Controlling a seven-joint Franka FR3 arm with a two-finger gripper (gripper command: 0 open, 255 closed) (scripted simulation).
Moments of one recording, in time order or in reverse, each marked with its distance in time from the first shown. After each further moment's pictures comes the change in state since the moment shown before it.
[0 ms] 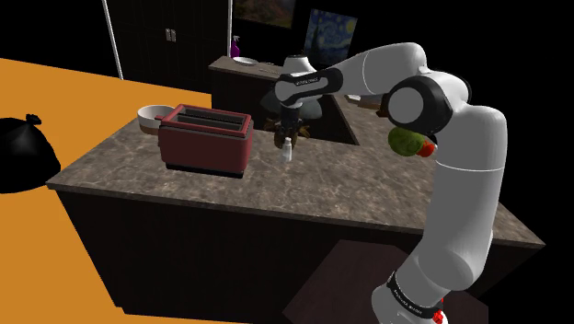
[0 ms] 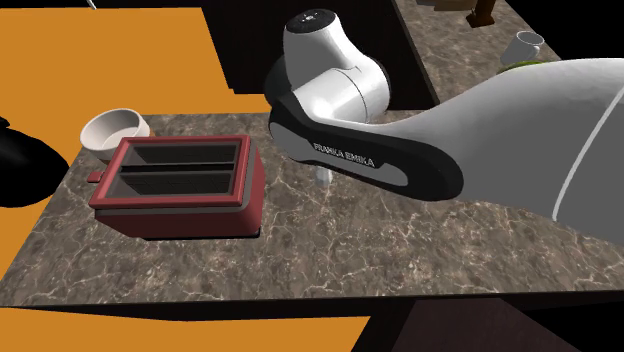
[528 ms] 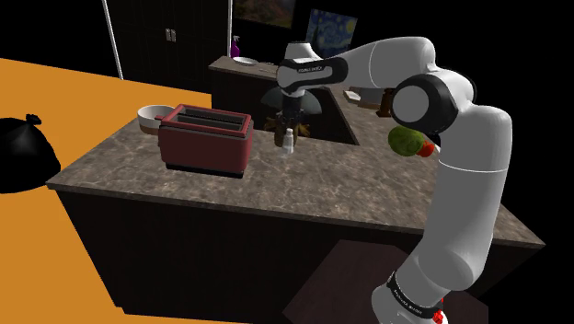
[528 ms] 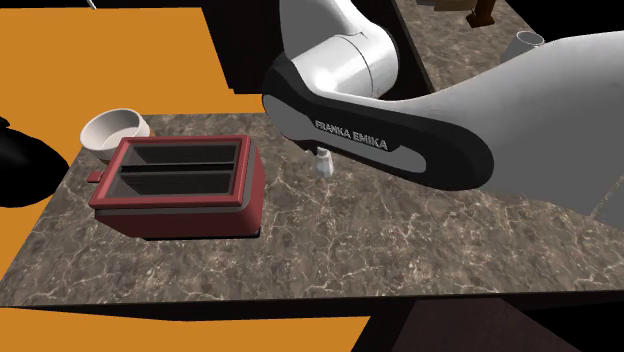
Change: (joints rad) arm 0.001 -0.027 -0.001 0.072 -0.001 -0.097 -0.005
